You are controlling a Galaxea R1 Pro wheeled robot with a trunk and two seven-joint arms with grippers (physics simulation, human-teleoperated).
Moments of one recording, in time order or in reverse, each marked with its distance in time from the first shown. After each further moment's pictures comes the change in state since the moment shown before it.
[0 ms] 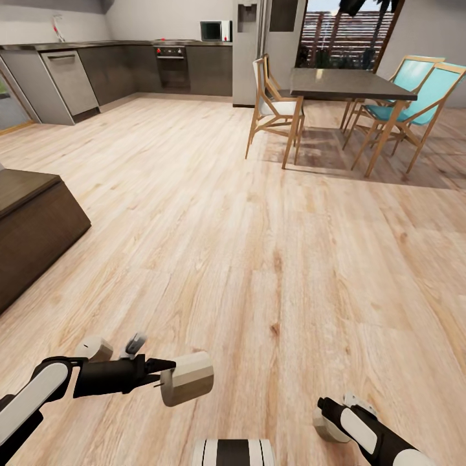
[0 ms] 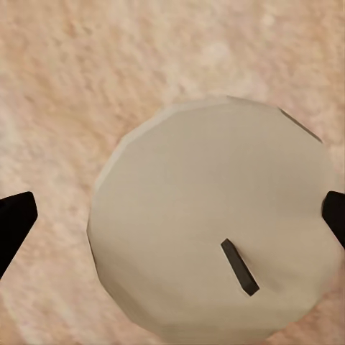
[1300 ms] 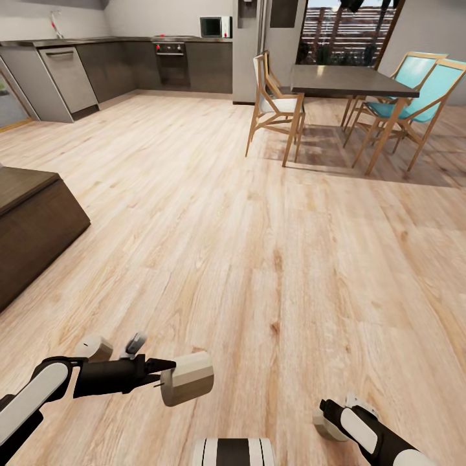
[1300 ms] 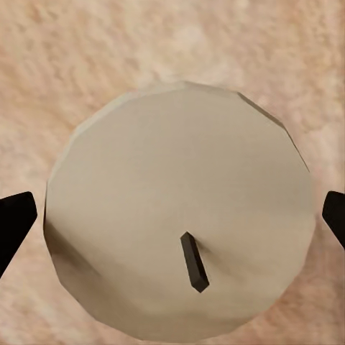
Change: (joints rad) left arm 0.000 0.000 0.000 0.000 0.000 0.000 0.000; right arm 0.001 0.000 -0.003 -0.002 -0.015 0.008 -0.045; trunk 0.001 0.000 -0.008
